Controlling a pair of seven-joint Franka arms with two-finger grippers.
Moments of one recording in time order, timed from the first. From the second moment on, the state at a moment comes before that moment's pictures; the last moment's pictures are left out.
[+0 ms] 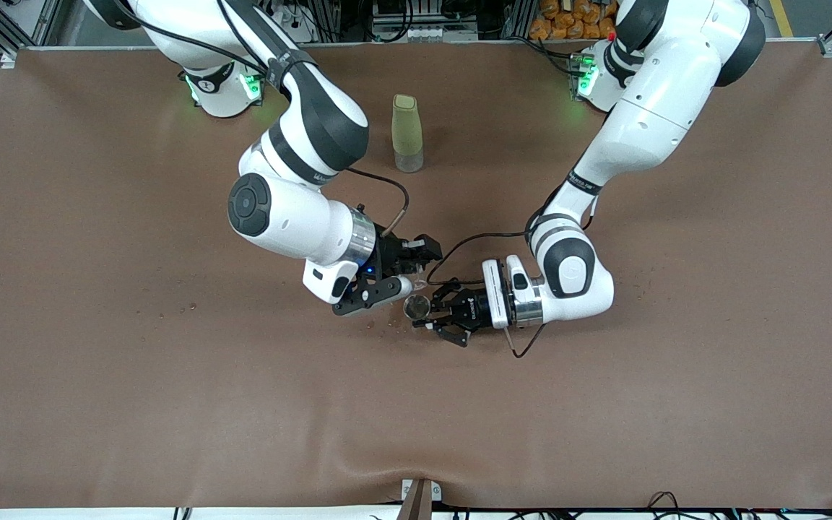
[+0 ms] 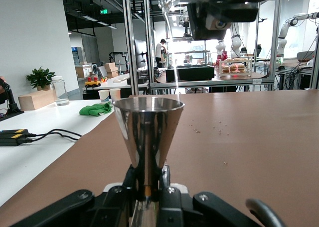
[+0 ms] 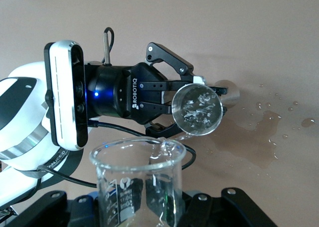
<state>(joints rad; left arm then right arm) -0.29 0.88 -0.22 -1.45 -1.75 2.16 2.46 0.58 0.64 0.00 -1.20 0.57 2.04 0.19</state>
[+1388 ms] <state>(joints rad) -0.30 0.88 -0.22 -1.48 -1.75 2.16 2.46 0.60 0.64 0.00 -1.20 0.57 2.02 0.24</state>
